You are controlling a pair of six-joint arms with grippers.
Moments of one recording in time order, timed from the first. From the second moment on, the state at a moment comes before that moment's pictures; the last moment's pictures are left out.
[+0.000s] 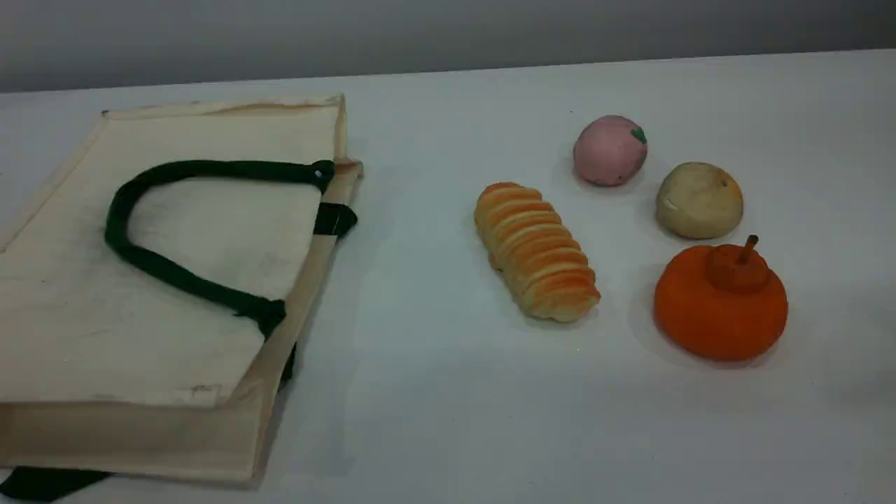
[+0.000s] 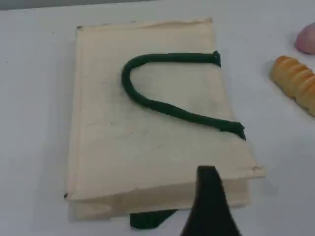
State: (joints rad) left arm -0.04 0.00 -0.50 -0.18 1.08 0.12; right arm 0.00 0.00 -0.51 0.16 1.07 -0.03
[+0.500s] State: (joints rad) left arm -0.04 0.00 -0.50 -0.18 1.08 0.12; right arm 0.00 0.00 -0.51 0.16 1.06 -0.03
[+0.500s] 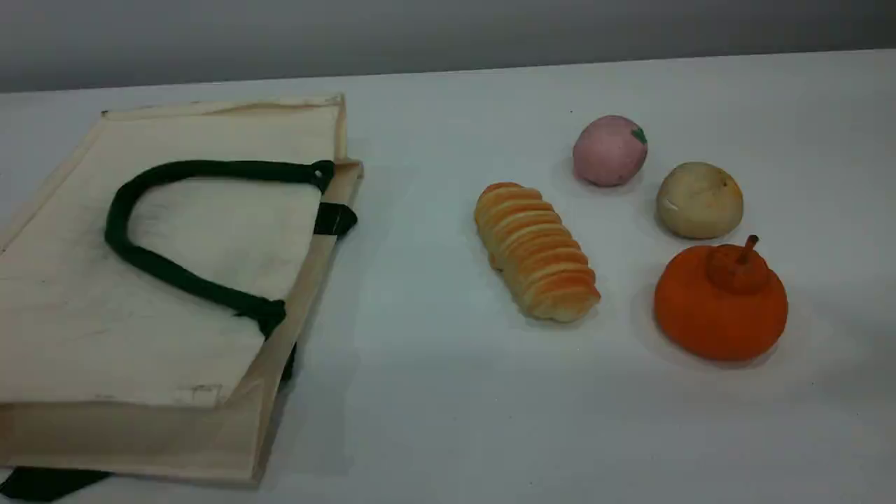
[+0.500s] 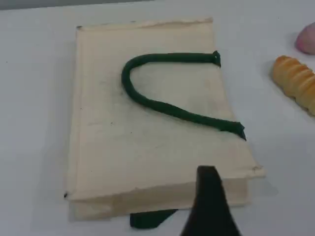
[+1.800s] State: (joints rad) left arm -0.09 0.52 -0.77 -0.13 0.86 0.13; right arm 0.00 0.45 -0.78 0.19 0.90 -0.08
